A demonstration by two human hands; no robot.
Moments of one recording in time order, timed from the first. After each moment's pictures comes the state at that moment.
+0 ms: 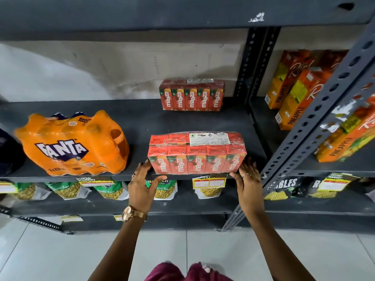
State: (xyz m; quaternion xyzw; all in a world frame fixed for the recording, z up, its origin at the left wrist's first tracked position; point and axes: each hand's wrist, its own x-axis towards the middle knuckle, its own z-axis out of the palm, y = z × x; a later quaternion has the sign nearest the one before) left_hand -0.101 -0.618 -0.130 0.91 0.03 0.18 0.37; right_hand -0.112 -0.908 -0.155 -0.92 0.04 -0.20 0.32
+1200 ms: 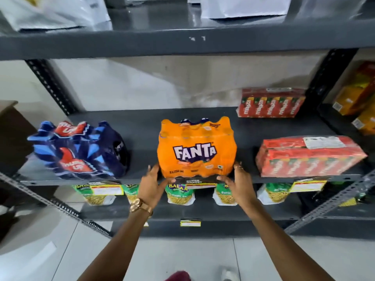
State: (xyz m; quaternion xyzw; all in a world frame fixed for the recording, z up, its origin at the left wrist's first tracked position) left_hand -0.082 -0.319 -0.094 0.92 0.02 0.05 0.40; right_hand -0.083 -0.582 -0.112 -0.91 0.02 -0.09 0.40
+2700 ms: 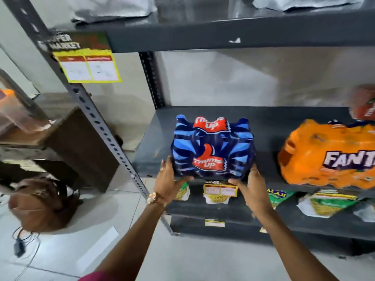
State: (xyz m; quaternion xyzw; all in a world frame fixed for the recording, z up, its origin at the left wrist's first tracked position) left_hand -0.063 0.005 -0.100 0.92 0.04 0.04 0.39; right_hand -0.067 -0.245 -0.107 -0.89 -0.01 -0.09 0.45
